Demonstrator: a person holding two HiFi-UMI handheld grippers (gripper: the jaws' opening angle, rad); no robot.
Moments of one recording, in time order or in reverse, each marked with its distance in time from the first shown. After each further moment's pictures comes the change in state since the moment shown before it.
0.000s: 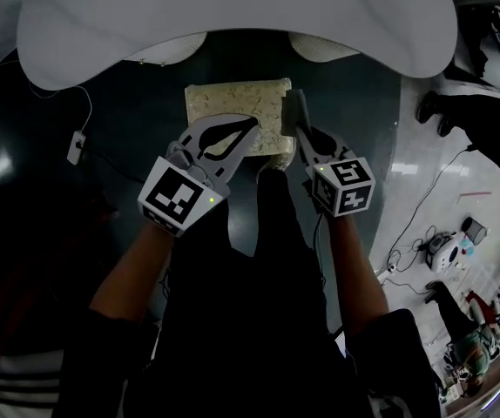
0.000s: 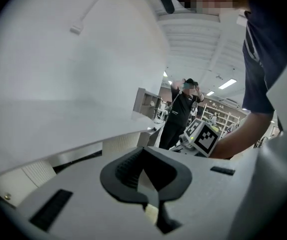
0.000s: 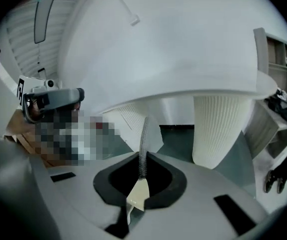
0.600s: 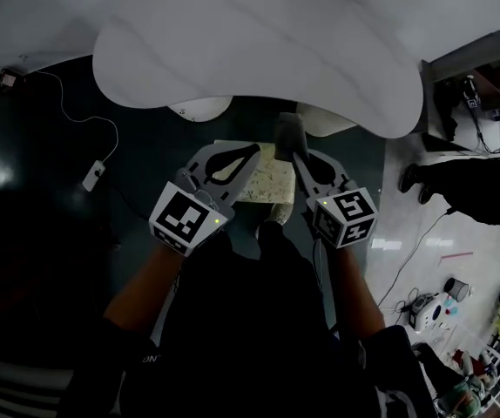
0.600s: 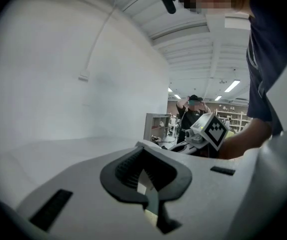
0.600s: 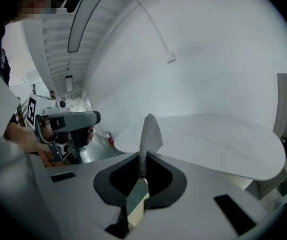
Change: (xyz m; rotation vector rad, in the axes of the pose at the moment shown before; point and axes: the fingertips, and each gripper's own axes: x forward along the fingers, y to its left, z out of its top) left arm -0.151 -0.011 0.125 0.066 -0.213 0.161; right arm -0.093 0.155 0.161 -0.190 -0.249 0.117
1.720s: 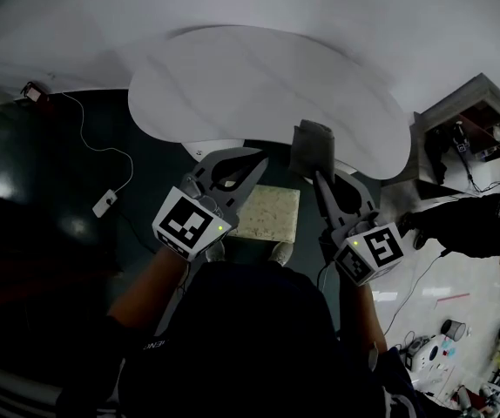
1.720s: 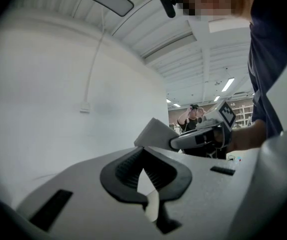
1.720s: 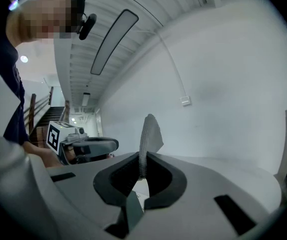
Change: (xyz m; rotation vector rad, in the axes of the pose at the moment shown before) left arm -0.060 0.002 0.116 0.145 -0.179 0.058; right arm -0.089 0.081 0.157 -0.158 -0.325 0.062
